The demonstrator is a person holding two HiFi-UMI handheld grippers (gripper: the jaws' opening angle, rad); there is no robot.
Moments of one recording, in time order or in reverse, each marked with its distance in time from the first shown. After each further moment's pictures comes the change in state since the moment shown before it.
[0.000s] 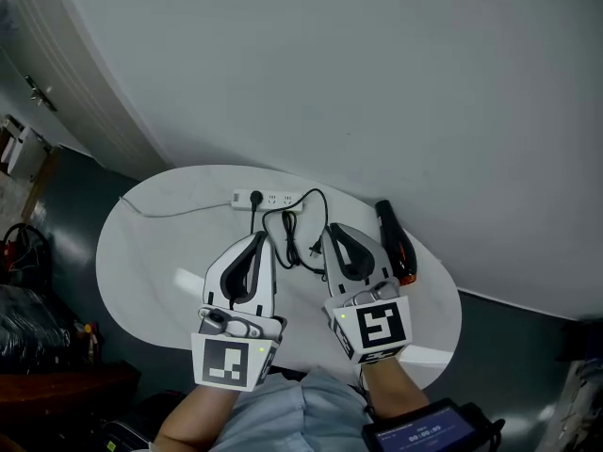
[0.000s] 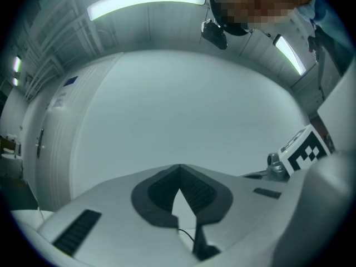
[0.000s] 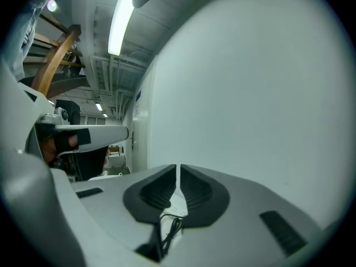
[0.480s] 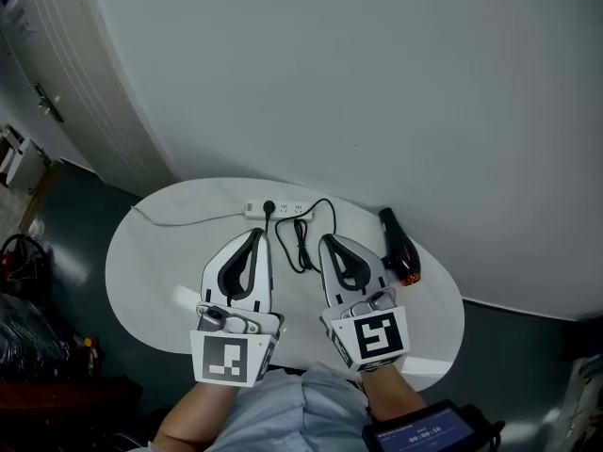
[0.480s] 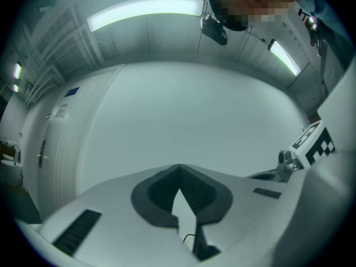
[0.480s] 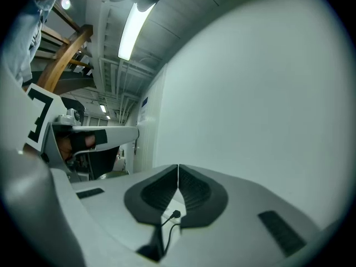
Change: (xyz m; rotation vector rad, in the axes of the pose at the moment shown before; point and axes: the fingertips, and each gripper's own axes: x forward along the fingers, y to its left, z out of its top) left arm -0.026 0.032 0.025 0.040 -0.073 0.008; right arm -0.010 0.049 0.024 -0.055 -0.077 0.004
